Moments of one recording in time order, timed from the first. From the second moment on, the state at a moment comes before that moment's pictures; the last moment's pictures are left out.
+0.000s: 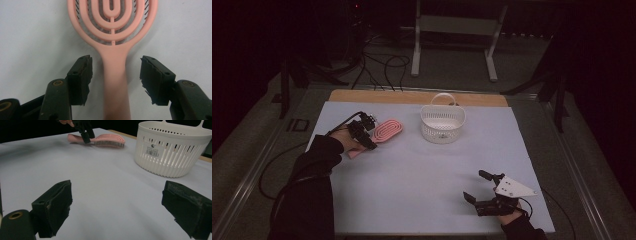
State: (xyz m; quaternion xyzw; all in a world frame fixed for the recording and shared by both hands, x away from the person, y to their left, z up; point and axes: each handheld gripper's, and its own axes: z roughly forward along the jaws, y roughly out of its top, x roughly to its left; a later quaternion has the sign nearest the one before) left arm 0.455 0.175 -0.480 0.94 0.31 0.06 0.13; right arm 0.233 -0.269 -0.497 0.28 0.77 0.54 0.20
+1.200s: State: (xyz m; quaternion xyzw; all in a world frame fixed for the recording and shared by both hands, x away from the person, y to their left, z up) left arm 0.459 0.165 -0.489 0.95 0.30 0.05 0.09; right arm 0.233 -0.270 -0.497 0.28 0.76 0.55 0.20
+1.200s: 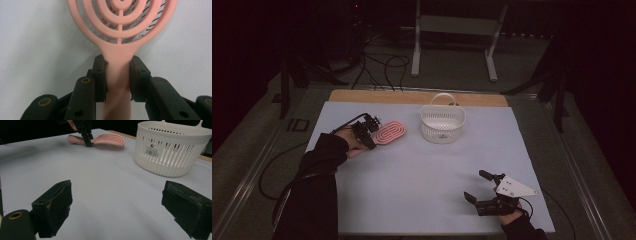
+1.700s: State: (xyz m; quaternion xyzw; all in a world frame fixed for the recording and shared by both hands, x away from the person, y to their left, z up) left arm 0.452 0.166 -0.482 0.94 0.32 0.06 0.13; right arm 0.233 -0.270 -0.497 0.28 0.76 0.55 0.20
